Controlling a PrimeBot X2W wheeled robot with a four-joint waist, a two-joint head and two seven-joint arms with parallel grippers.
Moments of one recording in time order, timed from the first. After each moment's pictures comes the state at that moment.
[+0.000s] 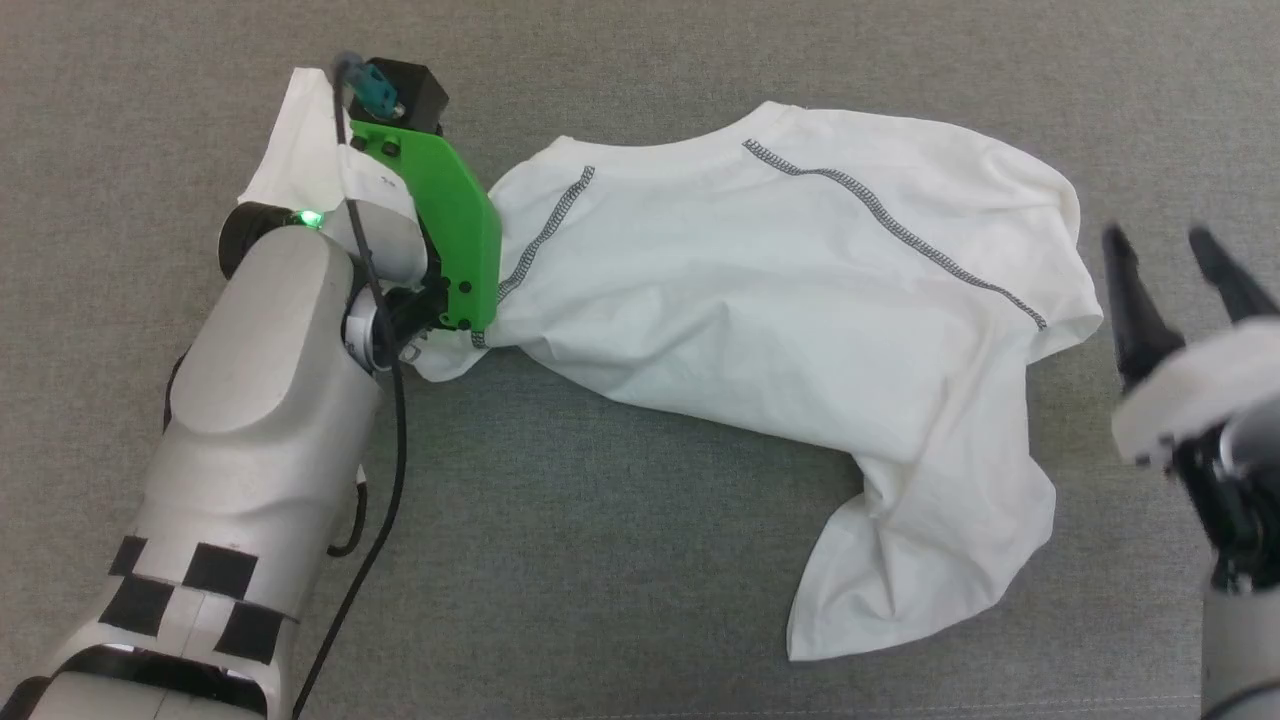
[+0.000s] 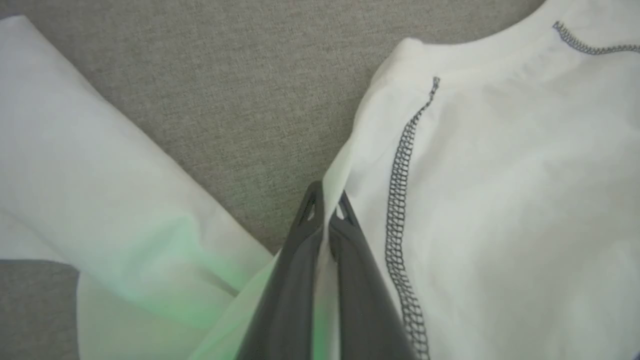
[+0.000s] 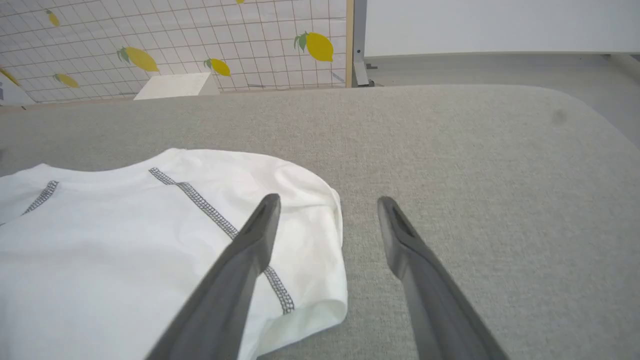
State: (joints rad) left arm -0.90 0.22 -0.39 0.59 -0.51 -0.10 0.69; right arm -0.29 -0.09 -0.20 -0.11 0.19 0.13 0.38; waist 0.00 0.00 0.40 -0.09
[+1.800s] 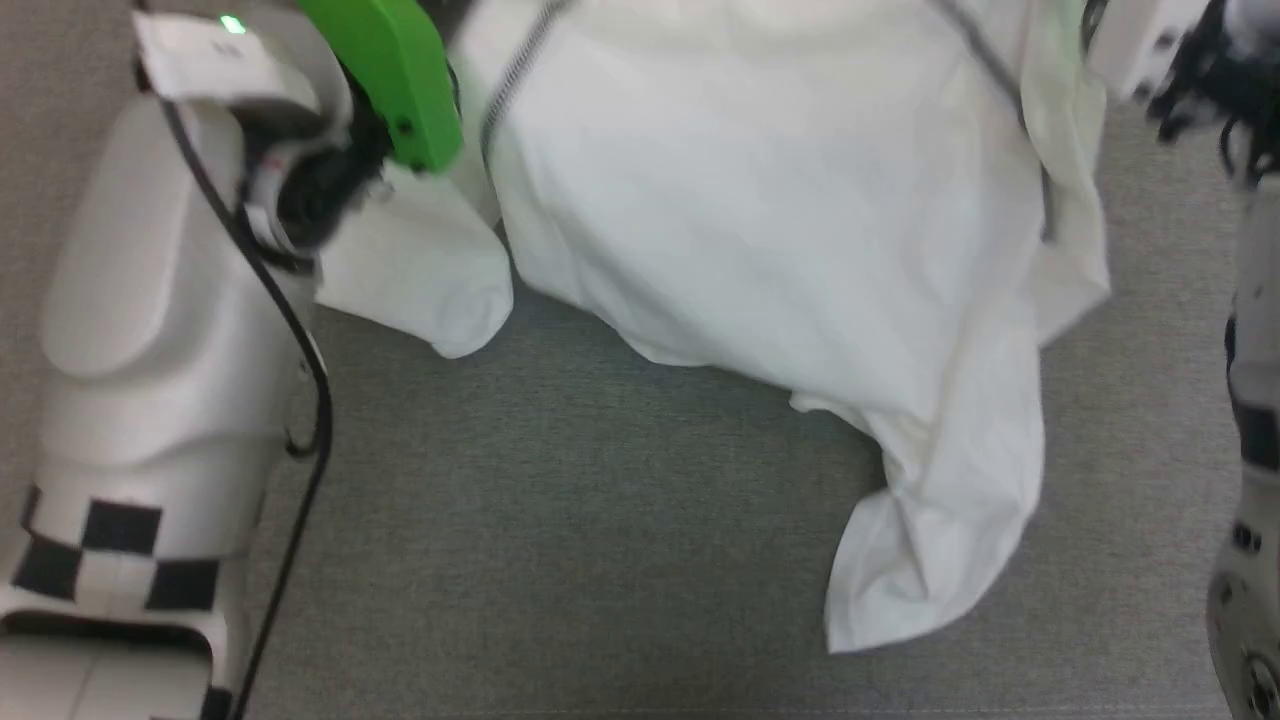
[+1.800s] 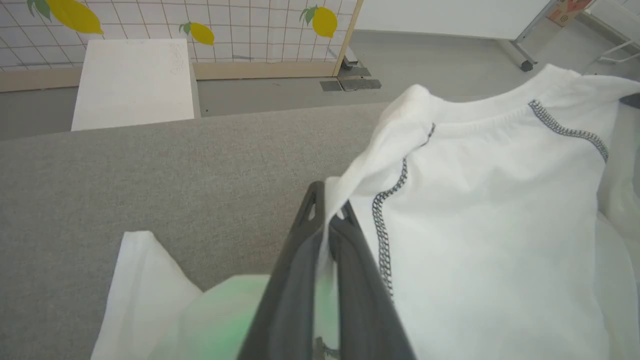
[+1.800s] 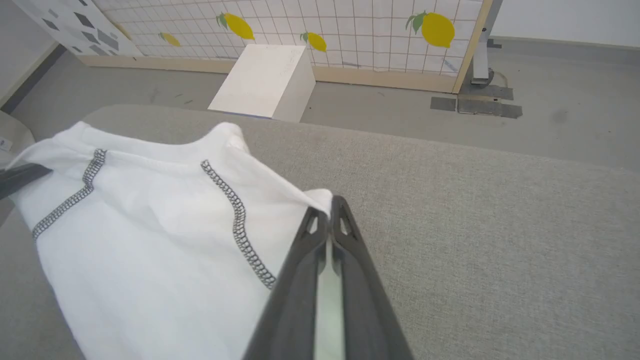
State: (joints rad) left arm -0.98 0.26 -0.30 0.31 -0.64 -0.09 0.59; right arm -1.02 -0.18 0.00 0.30 0.42 0.13 0.84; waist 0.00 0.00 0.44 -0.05
